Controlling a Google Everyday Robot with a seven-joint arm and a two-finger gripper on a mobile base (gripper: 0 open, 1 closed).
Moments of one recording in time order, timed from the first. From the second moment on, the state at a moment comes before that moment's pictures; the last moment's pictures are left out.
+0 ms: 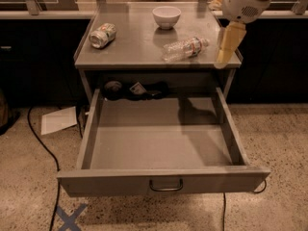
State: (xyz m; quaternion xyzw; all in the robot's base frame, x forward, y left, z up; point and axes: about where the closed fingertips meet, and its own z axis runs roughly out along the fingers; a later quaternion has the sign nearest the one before) arm 0.640 -0.170 0.973 -0.68 0.69 -0.06 0.24
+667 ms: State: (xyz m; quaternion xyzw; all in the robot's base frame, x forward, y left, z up) arm 0.701 -0.142 0.931 -0.69 0.68 0.01 0.25
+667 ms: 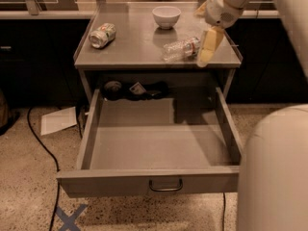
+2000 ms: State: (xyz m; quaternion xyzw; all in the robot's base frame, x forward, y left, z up) arm 0.771 -0.100 0.886 -0.71 0.66 0.01 0.26
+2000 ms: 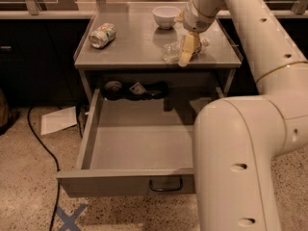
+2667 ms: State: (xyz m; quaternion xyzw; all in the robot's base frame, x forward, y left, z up) arm 0.799 -0.088 0.853 -0.71 0.66 0.03 0.26
